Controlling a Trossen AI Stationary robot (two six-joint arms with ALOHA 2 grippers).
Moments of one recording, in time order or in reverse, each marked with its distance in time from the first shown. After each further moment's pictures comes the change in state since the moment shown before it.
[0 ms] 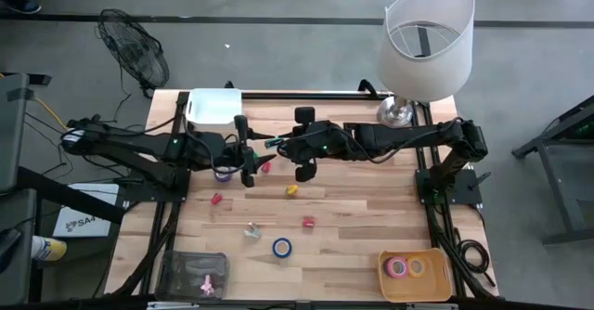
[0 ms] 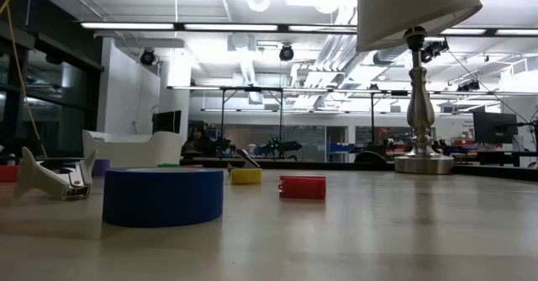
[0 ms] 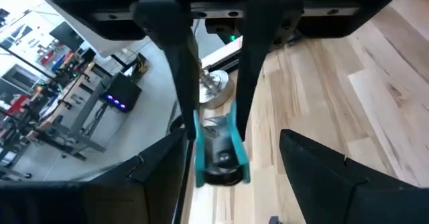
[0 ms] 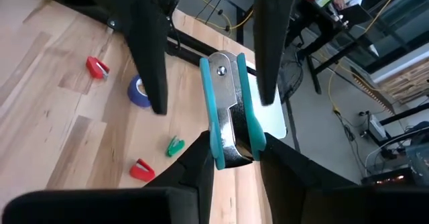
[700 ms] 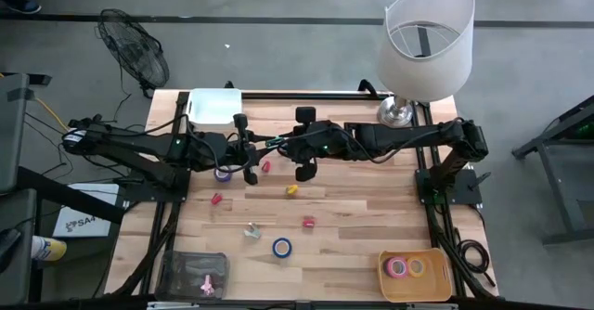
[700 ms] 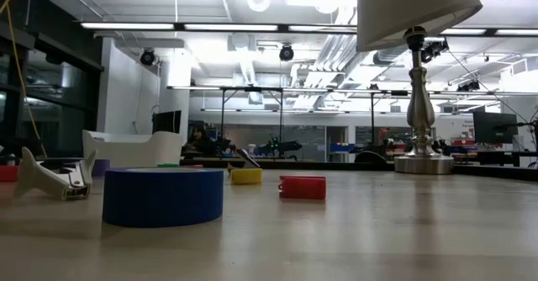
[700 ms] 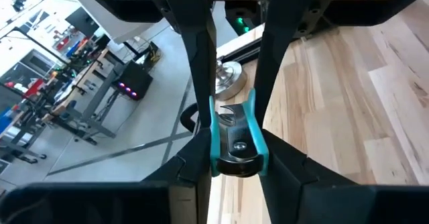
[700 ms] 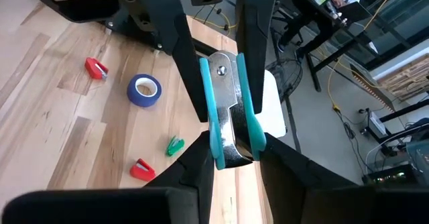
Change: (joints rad) left arm 0.000 0.015 0.000 0.021 -0.056 -0.026; right arm 0.000 -0.002 0.000 -0.004 0.003 0.008
